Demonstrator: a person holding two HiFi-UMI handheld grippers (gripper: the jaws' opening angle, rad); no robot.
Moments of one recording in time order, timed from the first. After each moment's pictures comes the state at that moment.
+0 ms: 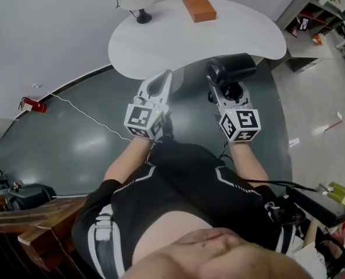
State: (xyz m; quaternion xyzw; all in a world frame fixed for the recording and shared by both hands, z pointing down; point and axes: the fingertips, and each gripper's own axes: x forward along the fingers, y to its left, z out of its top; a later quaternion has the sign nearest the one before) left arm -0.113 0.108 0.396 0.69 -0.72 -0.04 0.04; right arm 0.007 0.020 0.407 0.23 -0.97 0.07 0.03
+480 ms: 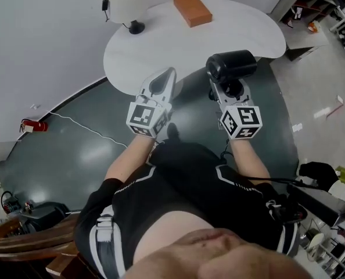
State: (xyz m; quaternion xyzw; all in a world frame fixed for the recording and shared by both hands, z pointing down) left arm -0.168 0.039 0.398 0.73 -0.68 -0.03 0.04; right arm -0.048 -0.034 0.417 0.28 -0.95 0.09 0.03
